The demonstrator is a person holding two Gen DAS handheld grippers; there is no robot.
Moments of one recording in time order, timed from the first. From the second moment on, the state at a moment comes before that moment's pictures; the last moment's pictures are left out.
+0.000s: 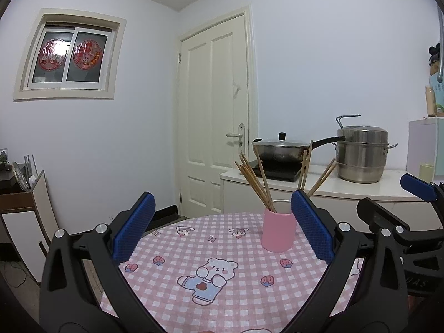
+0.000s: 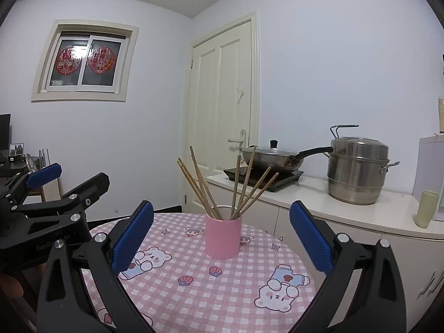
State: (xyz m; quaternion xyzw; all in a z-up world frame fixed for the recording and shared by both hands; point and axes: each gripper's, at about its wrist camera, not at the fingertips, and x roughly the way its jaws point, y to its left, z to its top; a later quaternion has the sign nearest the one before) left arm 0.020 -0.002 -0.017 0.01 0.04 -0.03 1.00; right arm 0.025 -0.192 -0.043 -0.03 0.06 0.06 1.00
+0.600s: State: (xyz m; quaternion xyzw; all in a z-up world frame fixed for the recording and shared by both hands) left arm 0.016 -0.007 -0.016 0.02 0.03 -0.02 1.00; right arm 0.024 -0.190 -0.043 -0.03 0.06 0.06 1.00
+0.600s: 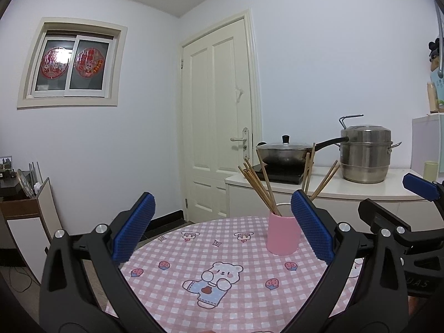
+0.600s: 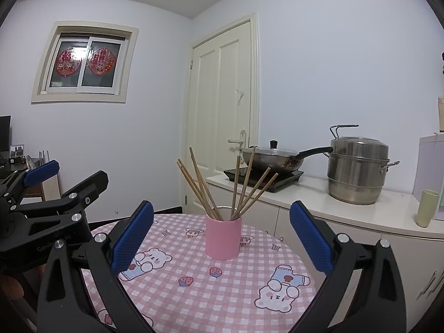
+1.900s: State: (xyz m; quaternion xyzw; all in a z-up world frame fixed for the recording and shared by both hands) left arm 0.011 -0.005 -0.018 0.02 0.01 -0.01 1.00; right arm 0.019 -0.190 -0.045 -0.02 0.06 0.06 1.00
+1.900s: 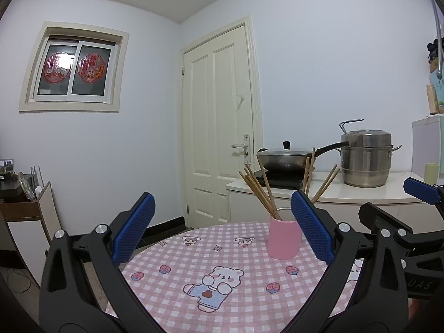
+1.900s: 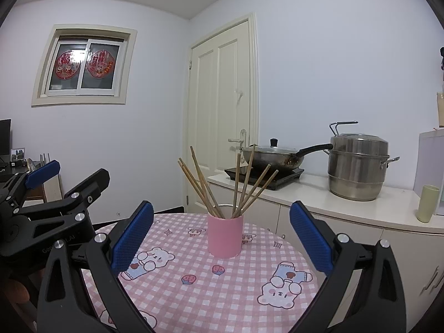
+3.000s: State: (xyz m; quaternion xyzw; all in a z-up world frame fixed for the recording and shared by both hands) left arm 0.013 -0.004 -0.019 0.03 0.01 -0.01 1.00; right arm 0.018 -0.188 -0.047 -0.01 0.07 0.05 1.00
